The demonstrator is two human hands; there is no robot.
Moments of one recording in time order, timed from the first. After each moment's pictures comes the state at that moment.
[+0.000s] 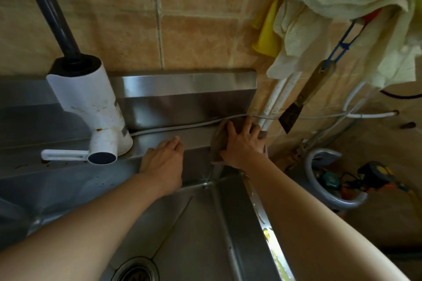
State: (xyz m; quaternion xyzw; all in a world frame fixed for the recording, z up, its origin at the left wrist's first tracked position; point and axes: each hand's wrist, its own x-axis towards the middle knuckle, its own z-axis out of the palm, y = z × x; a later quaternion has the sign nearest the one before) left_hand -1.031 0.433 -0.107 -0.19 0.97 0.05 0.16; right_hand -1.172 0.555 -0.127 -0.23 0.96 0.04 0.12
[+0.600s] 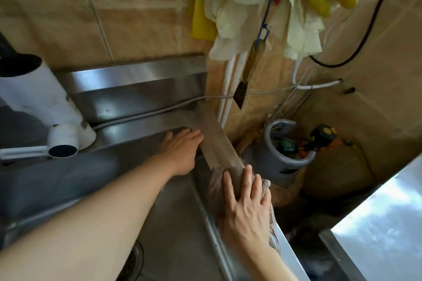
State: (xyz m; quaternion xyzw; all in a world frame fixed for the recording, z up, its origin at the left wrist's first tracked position) left_hand -1.070 0.515 -0.102 -0.04 0.98 0.10 0.16; right_hand -1.013 0.708 -0.144 -0.18 0.98 0.02 0.06
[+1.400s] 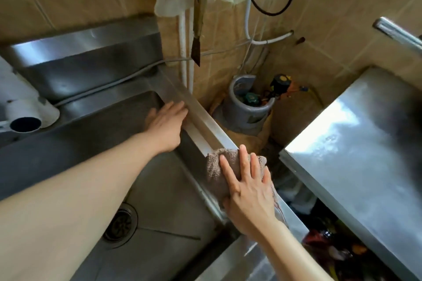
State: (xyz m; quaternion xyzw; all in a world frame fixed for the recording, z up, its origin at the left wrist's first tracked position) left_hand -1.032 0.567 -0.099 0.00 0.99 0.07 0.14; right_hand -0.933 0.783 -0.125 -0.14 0.99 0.01 0.09
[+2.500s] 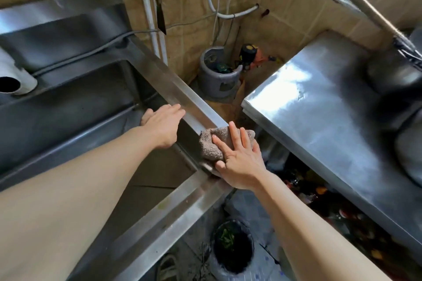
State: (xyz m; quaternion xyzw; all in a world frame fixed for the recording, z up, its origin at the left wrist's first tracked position) left_hand -0.920 0.653 -0.085 0.06 0.98 0.01 0.17; right_hand -0.867 0.852 -0.101 -0.13 0.96 -0.03 0.23
